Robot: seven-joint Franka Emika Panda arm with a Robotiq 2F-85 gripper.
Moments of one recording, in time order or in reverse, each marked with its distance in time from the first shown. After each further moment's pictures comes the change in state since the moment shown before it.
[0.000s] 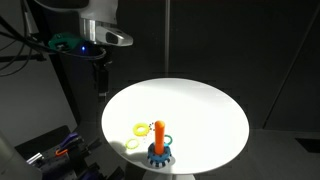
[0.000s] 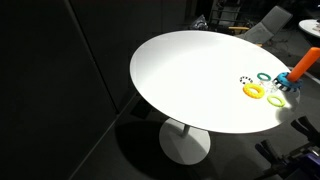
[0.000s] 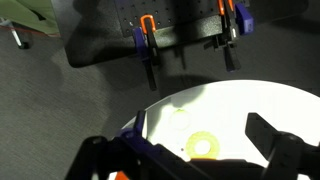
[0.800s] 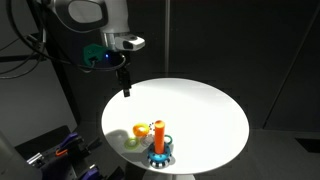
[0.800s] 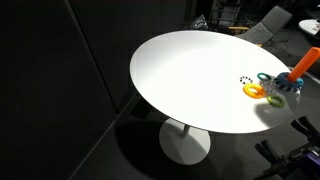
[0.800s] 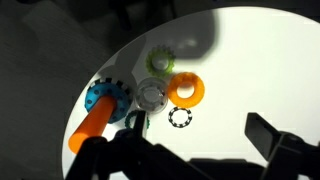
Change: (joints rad) arm 0.048 0.180 0.061 0.014 0.075 0.383 0.119
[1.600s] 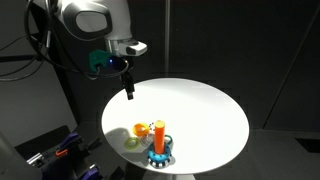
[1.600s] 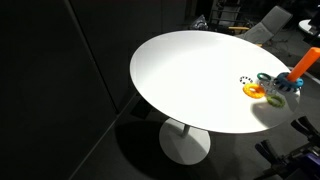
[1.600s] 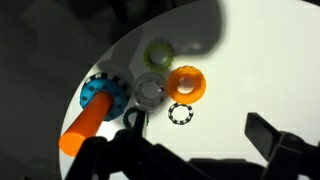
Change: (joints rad) arm 0.001 0.057 0.014 -0.005 -0.002 0.081 0.028
